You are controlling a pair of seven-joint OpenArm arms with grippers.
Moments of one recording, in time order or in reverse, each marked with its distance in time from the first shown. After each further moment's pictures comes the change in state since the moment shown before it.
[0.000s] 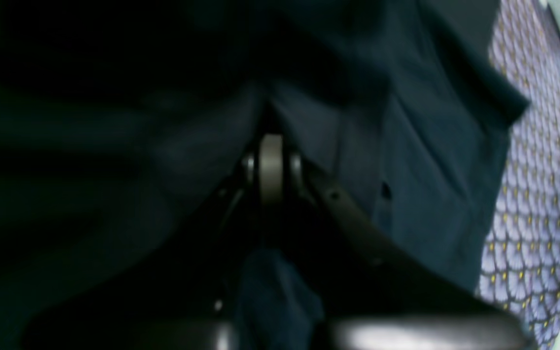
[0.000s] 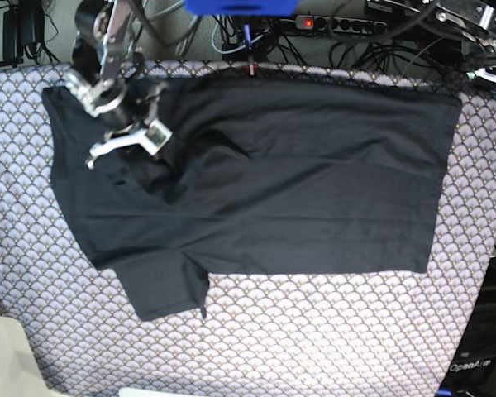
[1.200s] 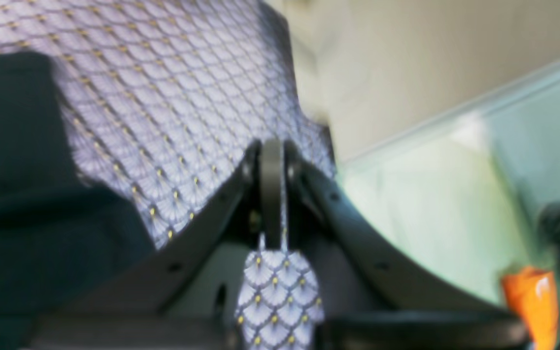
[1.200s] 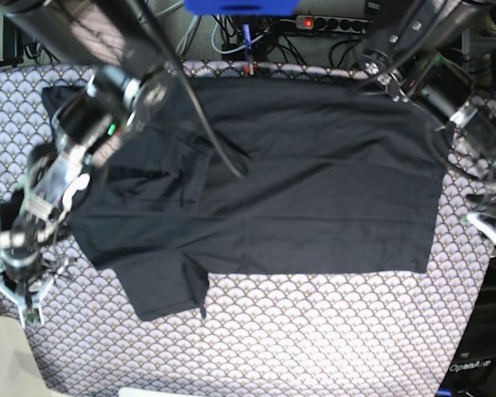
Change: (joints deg) left arm -24.6 -10.4 29.2 -16.7 7.2 0.3 0.5; right arm 45.3 0.8 22.6 -6.4 8.4 -0.1 -37.8
